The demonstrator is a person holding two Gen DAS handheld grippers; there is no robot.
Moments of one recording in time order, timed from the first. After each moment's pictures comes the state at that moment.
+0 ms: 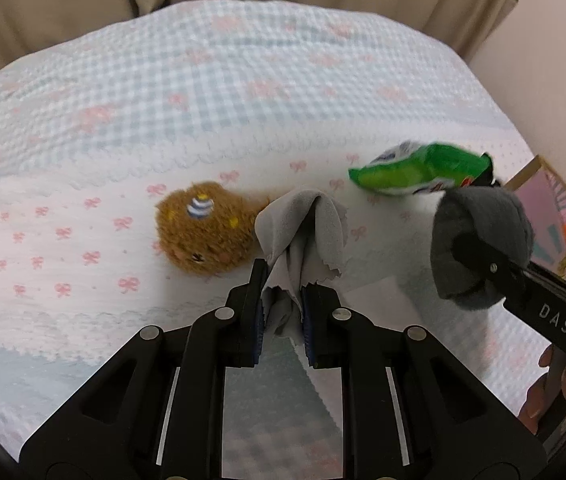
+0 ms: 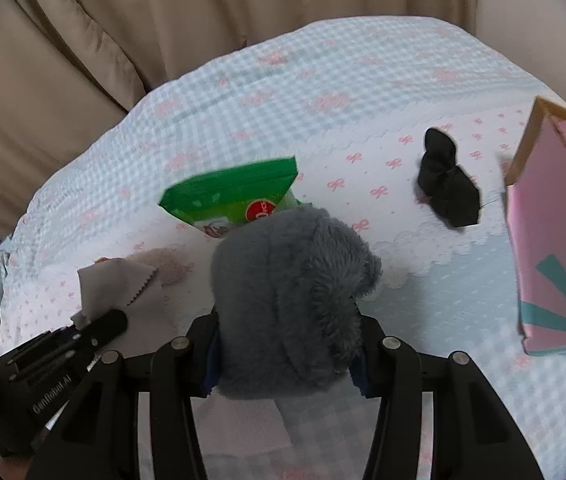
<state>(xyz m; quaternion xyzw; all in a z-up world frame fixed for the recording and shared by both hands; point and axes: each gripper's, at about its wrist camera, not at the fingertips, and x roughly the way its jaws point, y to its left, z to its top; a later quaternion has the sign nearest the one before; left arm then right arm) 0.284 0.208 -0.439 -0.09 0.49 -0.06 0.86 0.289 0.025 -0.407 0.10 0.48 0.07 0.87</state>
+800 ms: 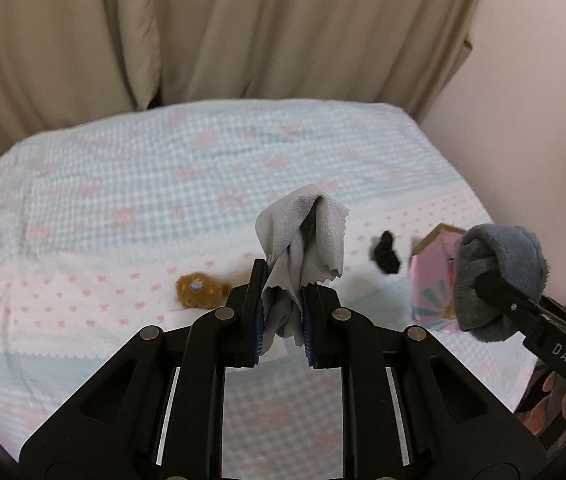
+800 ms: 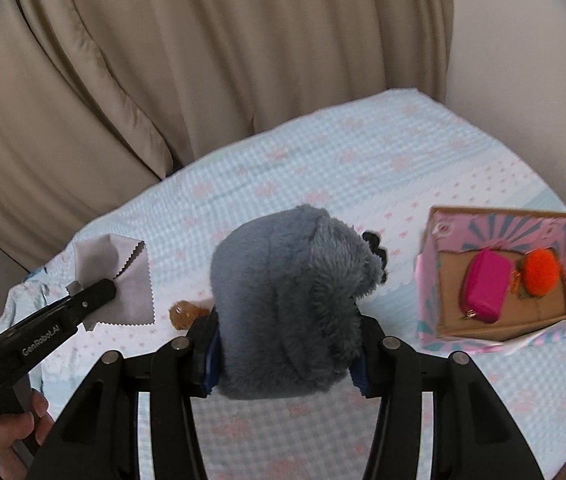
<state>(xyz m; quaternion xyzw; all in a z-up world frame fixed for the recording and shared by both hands) 0.235 0.187 -0.242 -0.09 0.42 -0.09 0.90 0.214 -0.020 -0.222 0.12 0.42 0.06 0.90</state>
